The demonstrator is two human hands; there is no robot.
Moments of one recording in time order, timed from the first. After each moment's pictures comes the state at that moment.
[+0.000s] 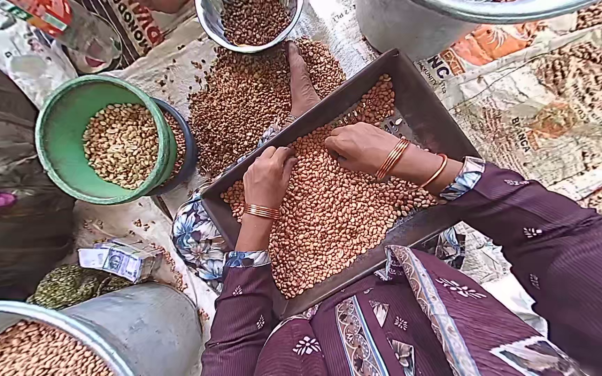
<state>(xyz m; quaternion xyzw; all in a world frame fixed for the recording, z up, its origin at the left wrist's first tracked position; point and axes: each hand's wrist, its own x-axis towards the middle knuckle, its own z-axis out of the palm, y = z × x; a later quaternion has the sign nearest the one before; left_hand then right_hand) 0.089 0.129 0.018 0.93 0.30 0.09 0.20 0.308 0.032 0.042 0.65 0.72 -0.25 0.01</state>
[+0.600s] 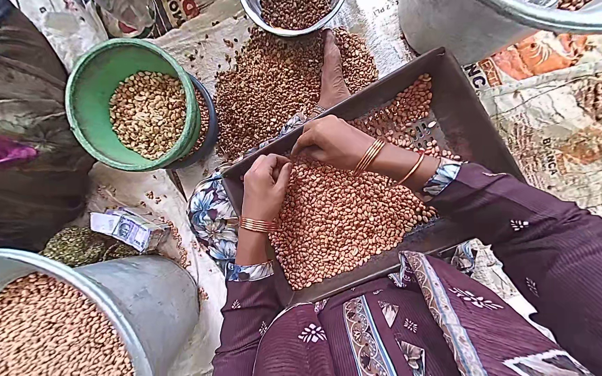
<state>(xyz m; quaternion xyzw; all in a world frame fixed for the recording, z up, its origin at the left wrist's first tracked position) 0.028 0.124 0.020 0.84 0.39 0.19 0.32 0.247 0.093 0.044 0.57 0.75 -0.30 -0.17</state>
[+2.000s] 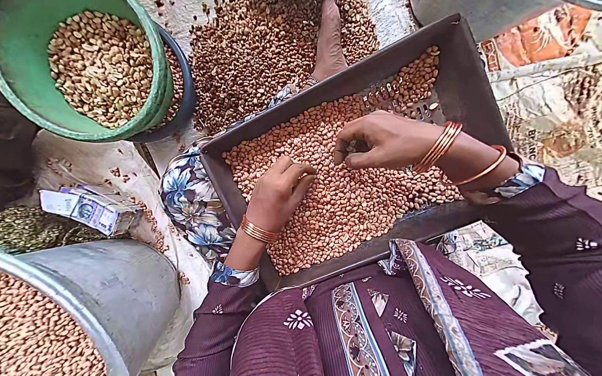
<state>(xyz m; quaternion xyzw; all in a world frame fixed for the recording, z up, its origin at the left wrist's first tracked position) 0.026 0.083 0.011 0.89 0.24 0.19 0.33 0.288 0.032 0.070 0.58 0.65 -0.47 -0.11</state>
